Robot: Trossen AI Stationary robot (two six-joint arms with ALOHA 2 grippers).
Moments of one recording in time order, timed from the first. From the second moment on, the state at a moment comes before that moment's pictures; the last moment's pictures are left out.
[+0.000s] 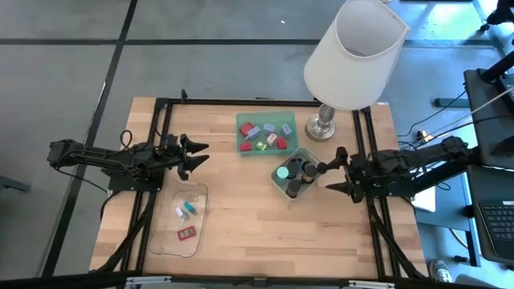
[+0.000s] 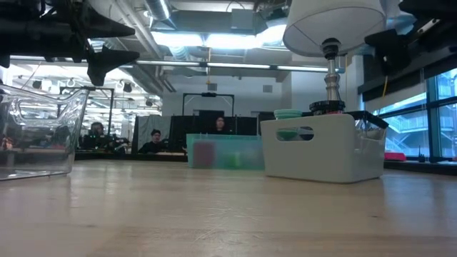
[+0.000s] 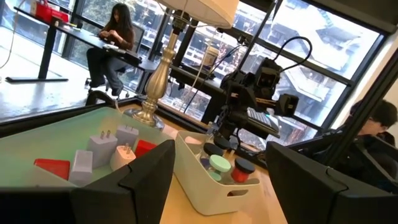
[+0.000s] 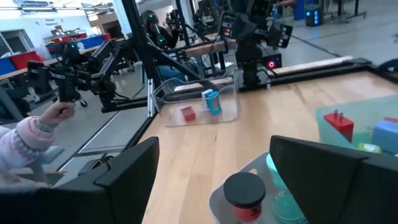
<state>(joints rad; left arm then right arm) -0.03 0.38 0.06 0.43 -0.28 -0.42 0.32 0.29 0.21 0.01 0.11 0.26</state>
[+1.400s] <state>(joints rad) -0.03 0.38 0.06 0.41 -0.75 -0.25 0.32 0.14 0.02 0.16 0.55 0.12</state>
